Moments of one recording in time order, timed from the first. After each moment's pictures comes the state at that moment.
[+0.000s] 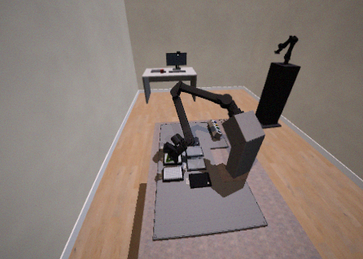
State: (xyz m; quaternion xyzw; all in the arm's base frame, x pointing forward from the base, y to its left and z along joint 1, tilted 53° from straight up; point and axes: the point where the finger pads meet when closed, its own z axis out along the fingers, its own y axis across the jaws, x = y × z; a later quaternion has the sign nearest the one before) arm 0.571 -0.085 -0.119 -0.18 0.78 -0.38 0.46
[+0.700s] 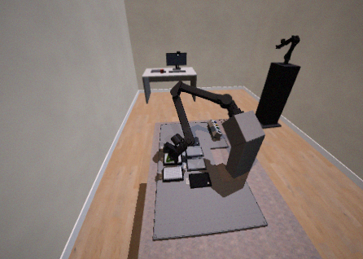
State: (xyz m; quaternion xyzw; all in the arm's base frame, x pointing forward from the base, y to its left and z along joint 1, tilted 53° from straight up) arm 0.570 -0.084 -0.120 -0.19 0.78 -0.37 0.46
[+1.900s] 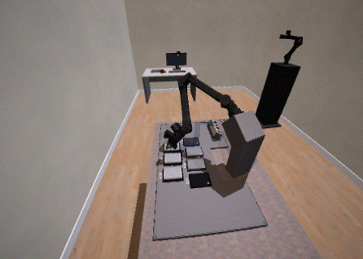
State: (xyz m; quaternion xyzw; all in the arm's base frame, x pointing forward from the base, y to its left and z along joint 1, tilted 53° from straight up) arm 0.565 -0.168 -0.018 -0.18 0.78 -0.37 0.46
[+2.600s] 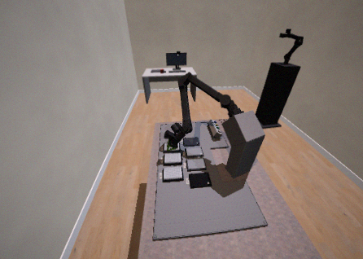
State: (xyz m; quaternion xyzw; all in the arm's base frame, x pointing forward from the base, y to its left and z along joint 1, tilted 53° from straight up) arm 0.559 -0.171 -0.023 -0.18 0.79 -0.38 0.45
